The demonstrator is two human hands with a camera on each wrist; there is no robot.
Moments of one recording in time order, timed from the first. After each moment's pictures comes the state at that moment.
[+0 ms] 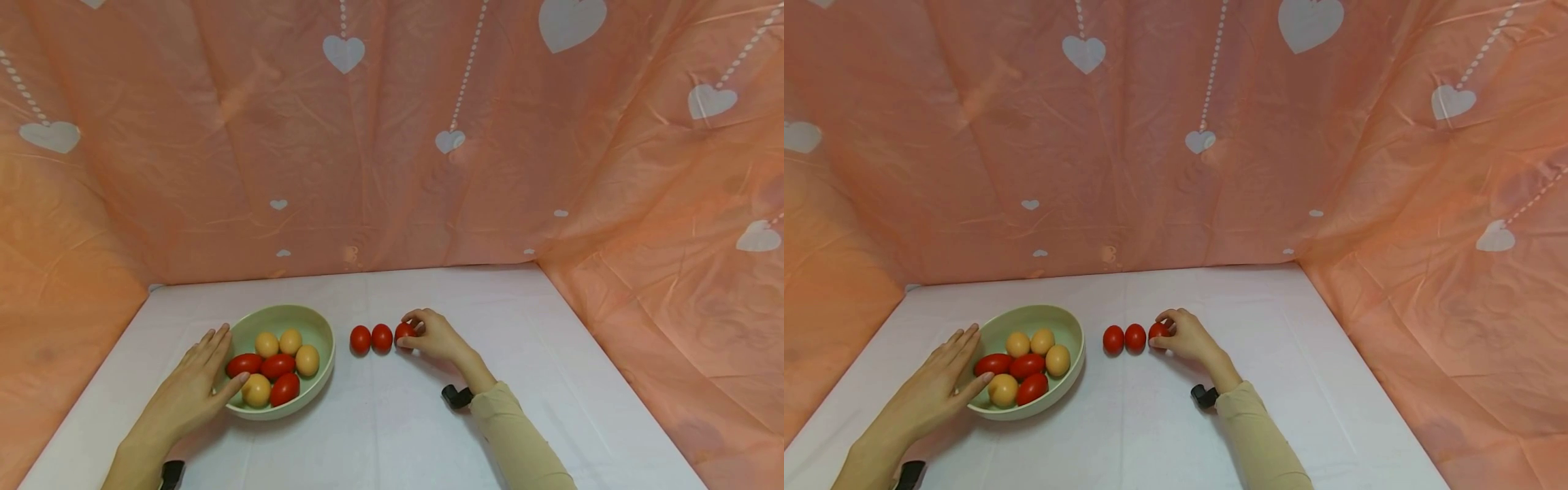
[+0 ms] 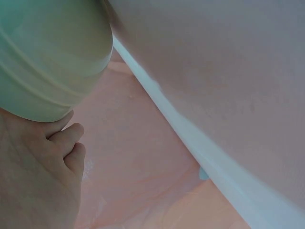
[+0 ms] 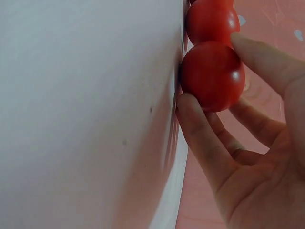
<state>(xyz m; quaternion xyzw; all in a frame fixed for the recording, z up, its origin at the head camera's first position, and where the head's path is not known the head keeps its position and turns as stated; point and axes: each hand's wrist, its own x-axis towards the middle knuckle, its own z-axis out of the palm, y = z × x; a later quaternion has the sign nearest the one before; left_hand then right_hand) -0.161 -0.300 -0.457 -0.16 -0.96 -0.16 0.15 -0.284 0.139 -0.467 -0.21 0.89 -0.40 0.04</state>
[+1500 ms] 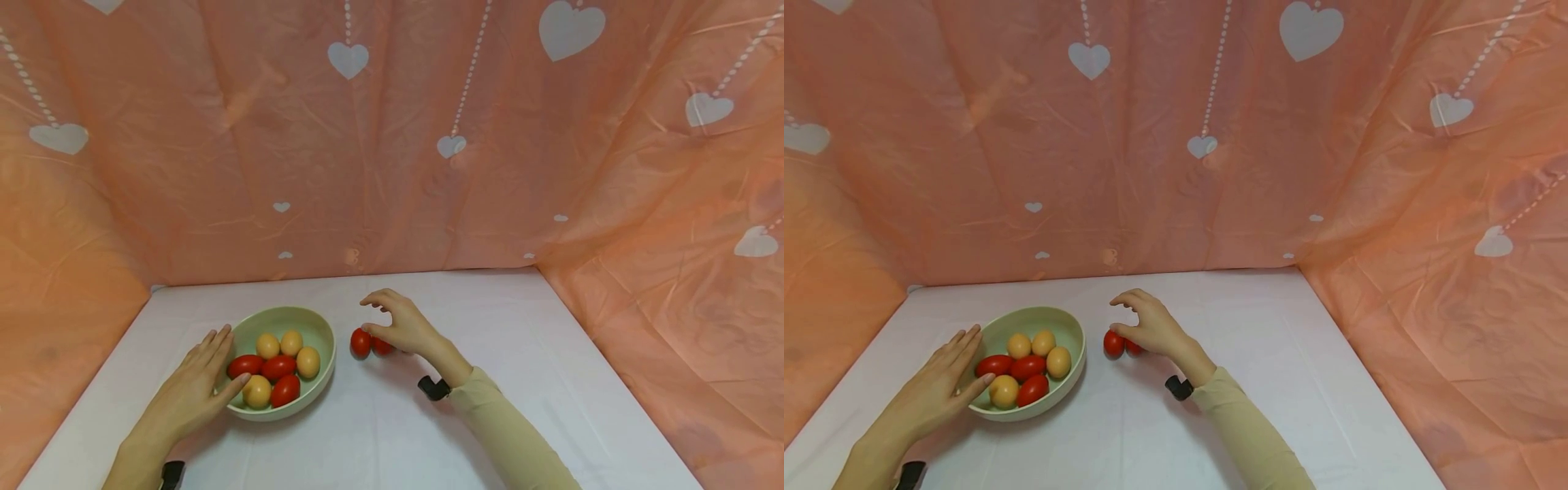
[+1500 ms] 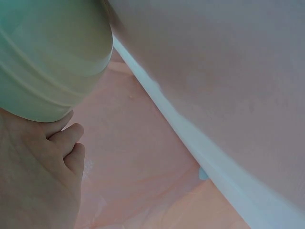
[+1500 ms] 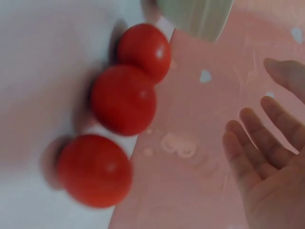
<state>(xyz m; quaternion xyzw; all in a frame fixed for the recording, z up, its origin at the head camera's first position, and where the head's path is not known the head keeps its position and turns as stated) -0.161 -0.300 -0.459 -0.16 -0.96 -0.15 0.15 -0.280 0.083 -0.420 -0.37 0.85 -0.38 -0.06</state>
